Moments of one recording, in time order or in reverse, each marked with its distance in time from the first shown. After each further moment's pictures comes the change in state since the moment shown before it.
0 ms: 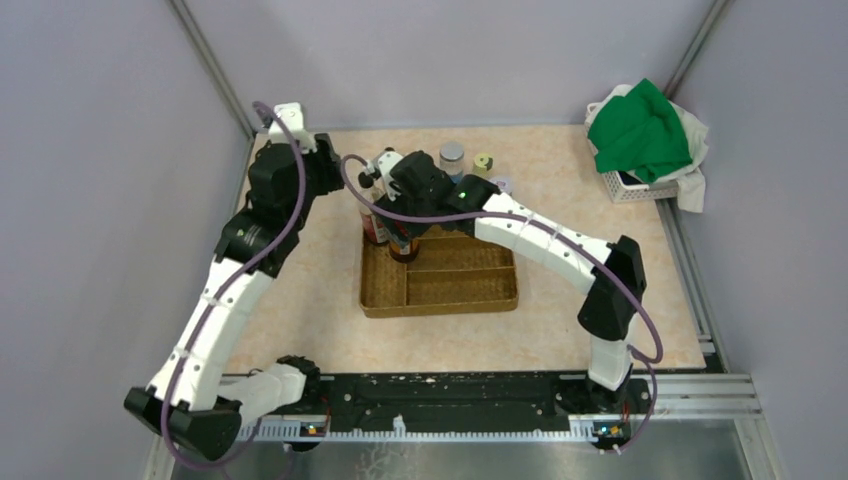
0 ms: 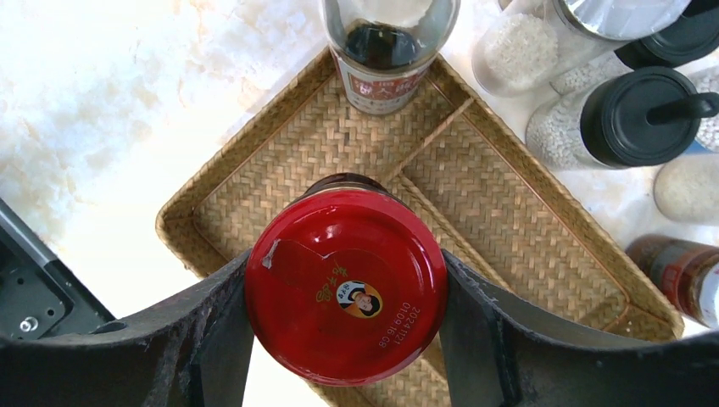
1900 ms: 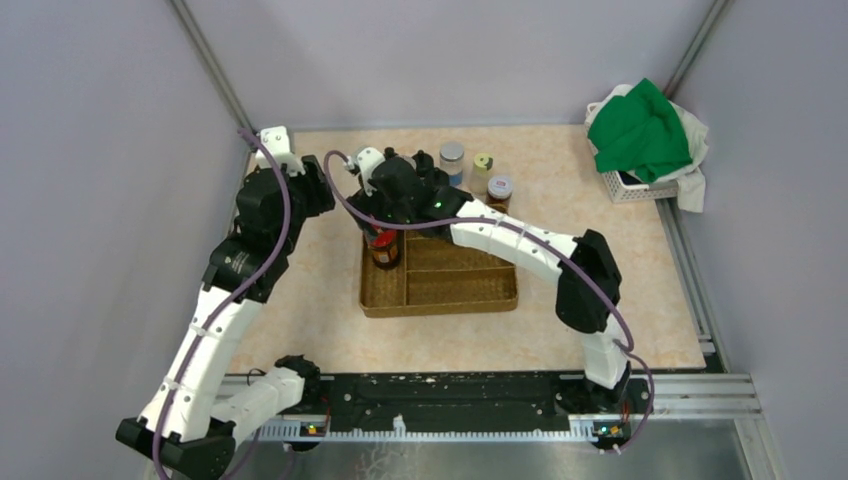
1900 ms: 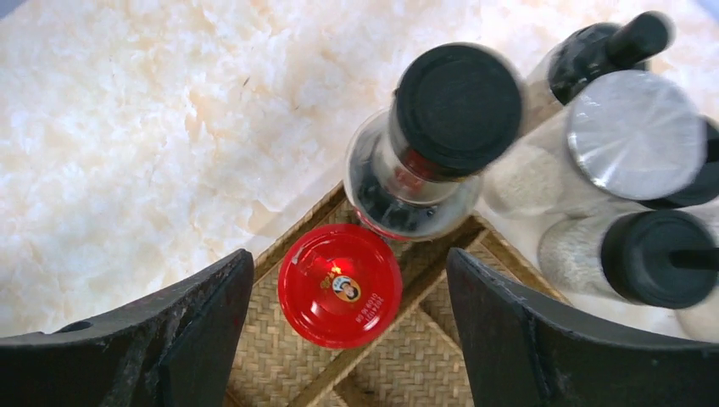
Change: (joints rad) left arm 0.005 -0.182 -0.113 -0.066 -0.021 -0.054; right arm 0.029 0.142 -0.027 0.369 0.027 -0.010
